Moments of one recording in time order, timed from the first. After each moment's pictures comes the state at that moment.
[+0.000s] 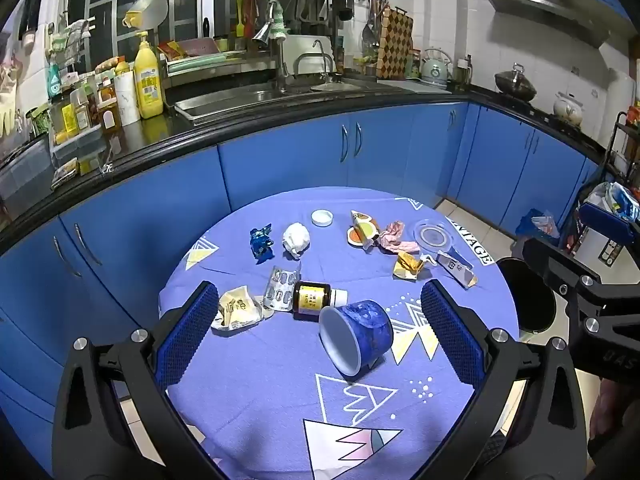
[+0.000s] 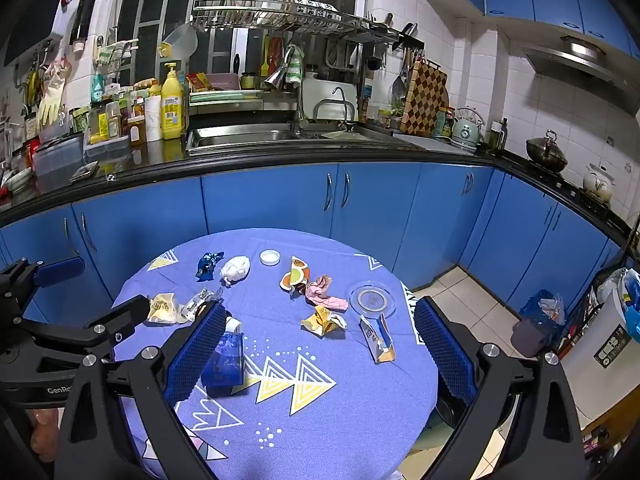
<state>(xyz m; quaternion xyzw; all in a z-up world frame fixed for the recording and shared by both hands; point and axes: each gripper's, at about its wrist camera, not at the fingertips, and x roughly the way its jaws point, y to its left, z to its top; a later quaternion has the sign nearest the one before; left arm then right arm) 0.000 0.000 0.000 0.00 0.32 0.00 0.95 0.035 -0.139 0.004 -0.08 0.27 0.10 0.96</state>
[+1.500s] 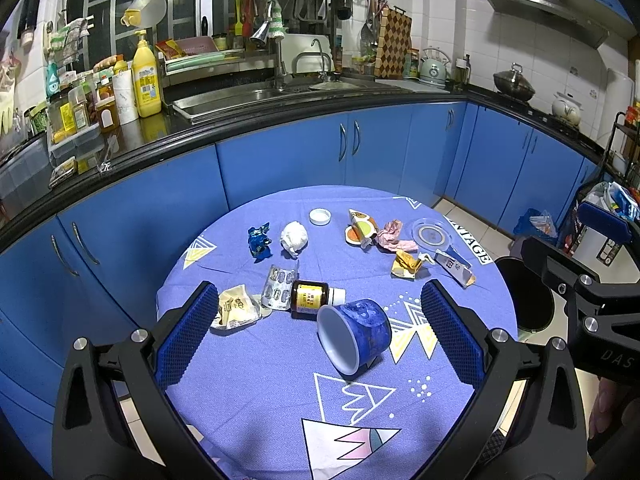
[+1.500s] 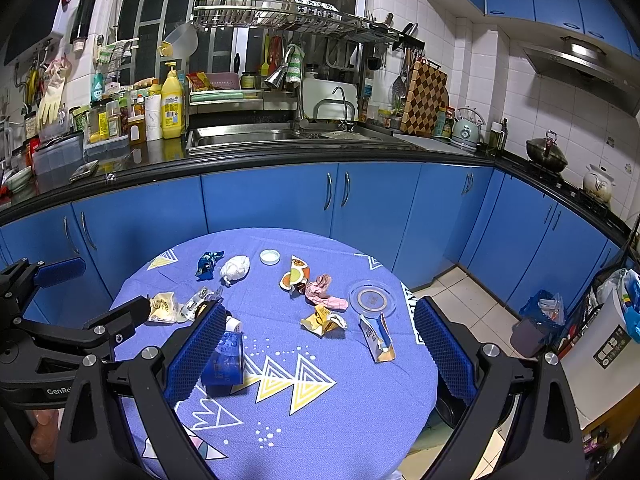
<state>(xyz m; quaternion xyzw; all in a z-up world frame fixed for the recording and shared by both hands) -0.002 -0.003 -0.003 0.00 0.32 0.00 0.95 0.035 -0.139 0.004 -0.08 0.27 0.10 0.96</state>
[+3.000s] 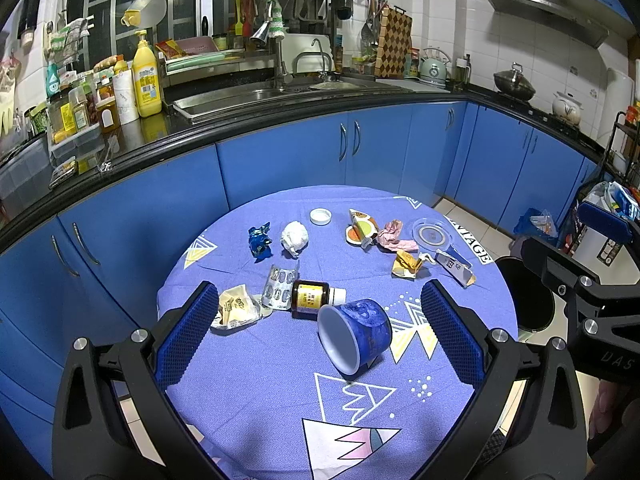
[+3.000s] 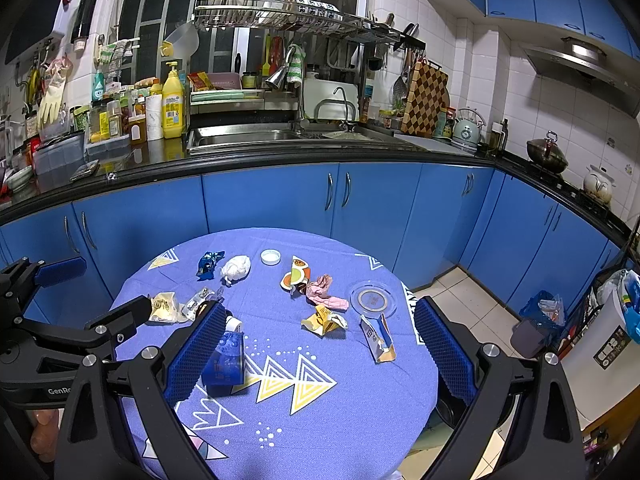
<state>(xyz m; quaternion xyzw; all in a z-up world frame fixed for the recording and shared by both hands) -0.002 -0.005 -0.003 0.00 0.32 0.00 0.95 0.035 -0.139 0.003 -0.08 0.27 0.10 0.96</state>
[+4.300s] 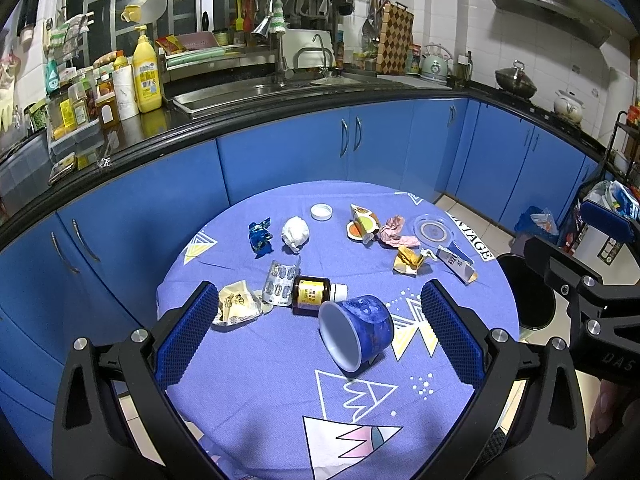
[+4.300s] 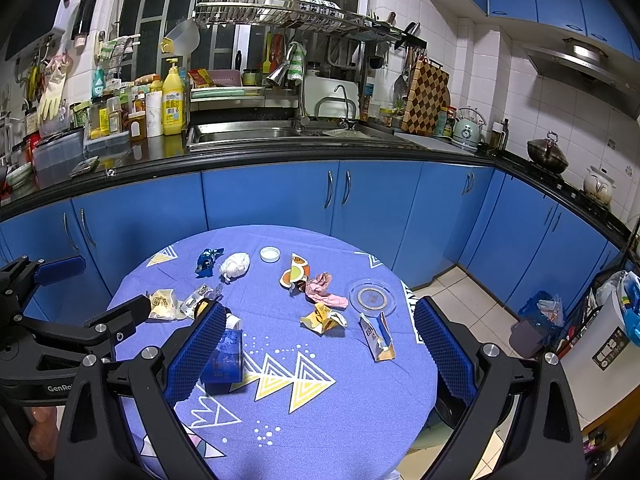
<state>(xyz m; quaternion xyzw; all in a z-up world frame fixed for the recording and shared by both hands) 0.001 0.003 -0.009 0.00 0.33 0.00 0.94 0.036 -0.136 0.002 -0.08 0.27 0.10 0.96</state>
